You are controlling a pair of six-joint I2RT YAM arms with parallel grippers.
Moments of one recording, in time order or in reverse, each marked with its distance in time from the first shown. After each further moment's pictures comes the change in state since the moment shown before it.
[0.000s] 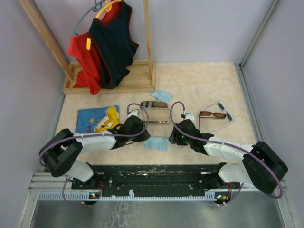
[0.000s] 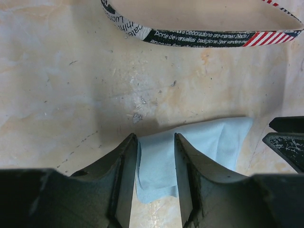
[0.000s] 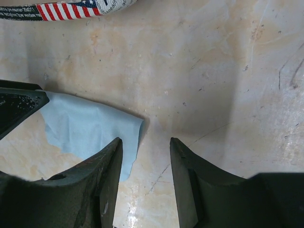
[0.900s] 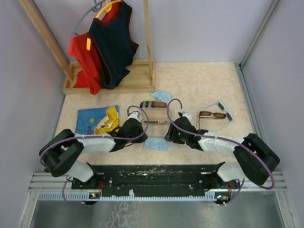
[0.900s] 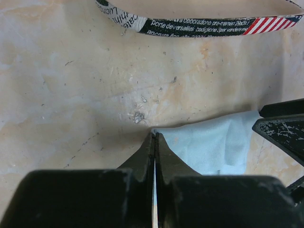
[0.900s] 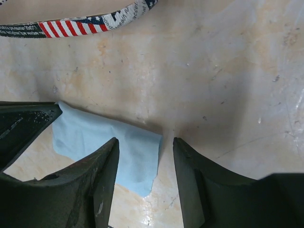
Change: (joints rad) left arm -0.002 0.006 -0.062 0.110 0.012 0.050; right arm 0.000 0.103 0.053 0.021 -0.024 0.077
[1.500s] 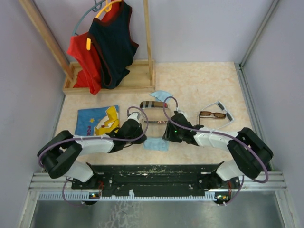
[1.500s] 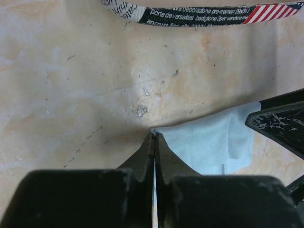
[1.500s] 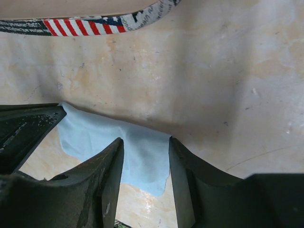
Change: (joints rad) left arm -0.003 -0.025 -0.023 0.008 0.002 0.038; right arm 0.000 0.103 0.106 -0.076 -0.060 0.000
